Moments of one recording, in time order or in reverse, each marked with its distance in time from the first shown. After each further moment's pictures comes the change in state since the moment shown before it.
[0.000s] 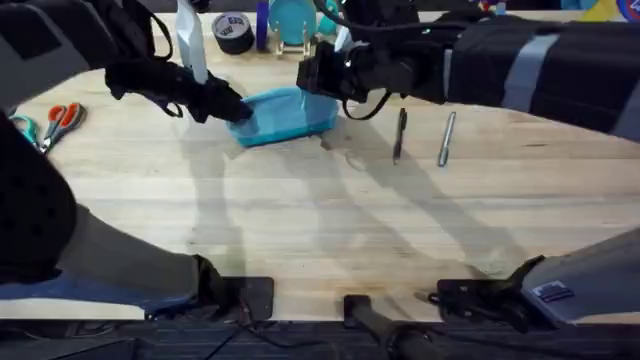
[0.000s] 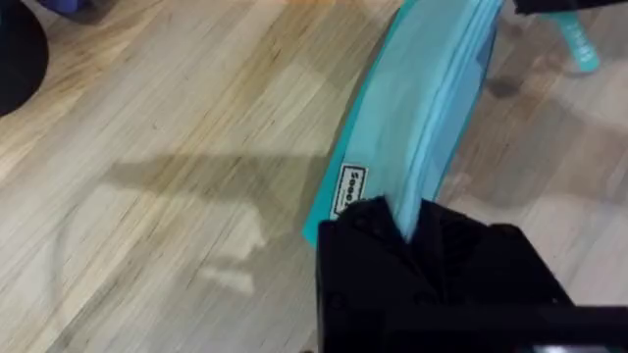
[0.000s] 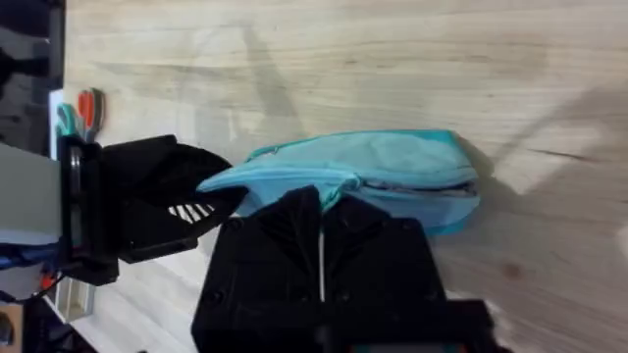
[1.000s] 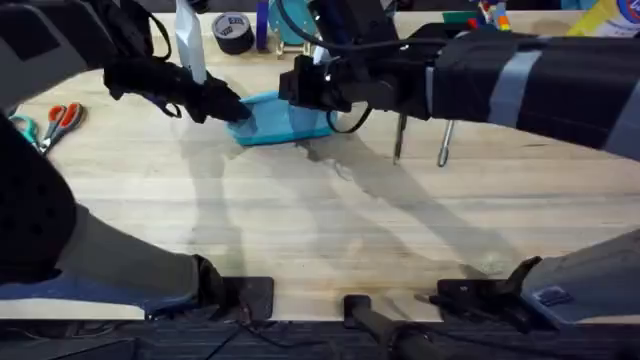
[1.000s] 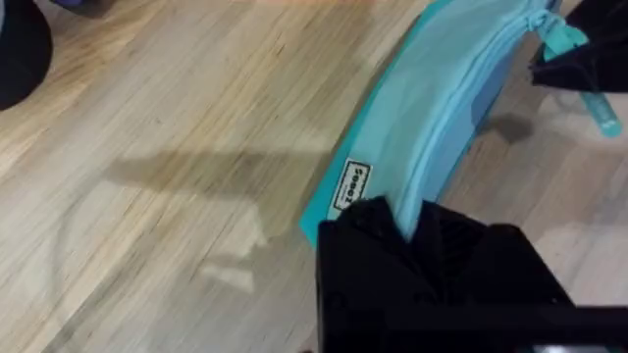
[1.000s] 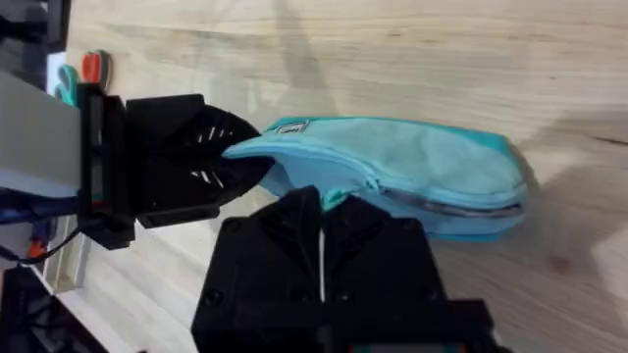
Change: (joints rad) left arm 0.004 0.000 0.000 0.000 -0.007 0.000; right arm 0.098 0.000 0.003 0.010 0.038 -0.012
